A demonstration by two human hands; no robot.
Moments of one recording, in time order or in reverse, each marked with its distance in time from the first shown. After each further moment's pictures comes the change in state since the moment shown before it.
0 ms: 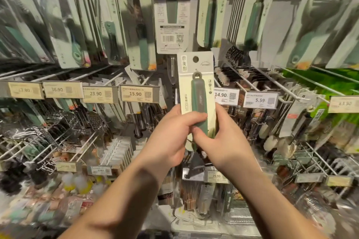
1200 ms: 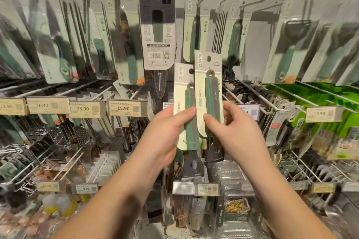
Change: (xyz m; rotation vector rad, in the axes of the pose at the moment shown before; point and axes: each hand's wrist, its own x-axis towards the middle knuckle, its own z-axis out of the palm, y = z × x) left_hand 0.006 0.020 0.016 0.021 -0.052 0.080; right_hand 0.022 -0.001 -0.050 -0.090 0.189 0.020
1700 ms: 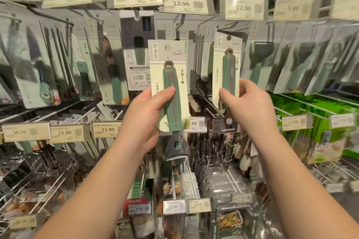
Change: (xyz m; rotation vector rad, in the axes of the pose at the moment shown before) left_hand 0.015 0.057 0.016 0.030 -0.038 0.226; right_hand 0.065 -0.007 -0.061 -0.229 0.326 -0.060
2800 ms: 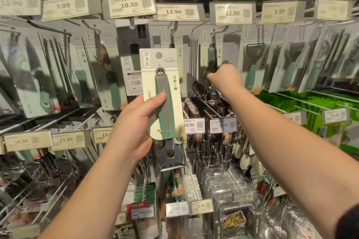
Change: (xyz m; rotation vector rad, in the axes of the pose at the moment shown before) left_hand -0.011 0.006 -0.011 -0.075 -0.035 -0.053; right_hand 0.117 -0.001 0.051 -0.257 -0.101 0.096
